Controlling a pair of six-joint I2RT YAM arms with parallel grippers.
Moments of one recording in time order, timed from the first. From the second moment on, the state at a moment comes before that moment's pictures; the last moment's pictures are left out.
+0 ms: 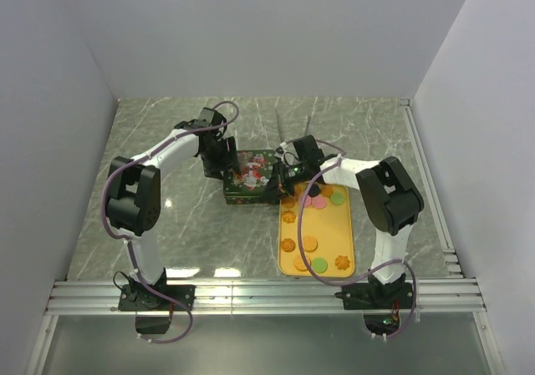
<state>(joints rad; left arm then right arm) -0.35 1.88 1.42 -0.71 0.19 -0.53 0.49 1.92 1.10 -0.09 -0.94 0.77</state>
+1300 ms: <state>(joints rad) -0.35 1.81 1.32 -0.65 0.19 -0.58 0.43 2.00 1.15 0.00 -0.96 0.84</state>
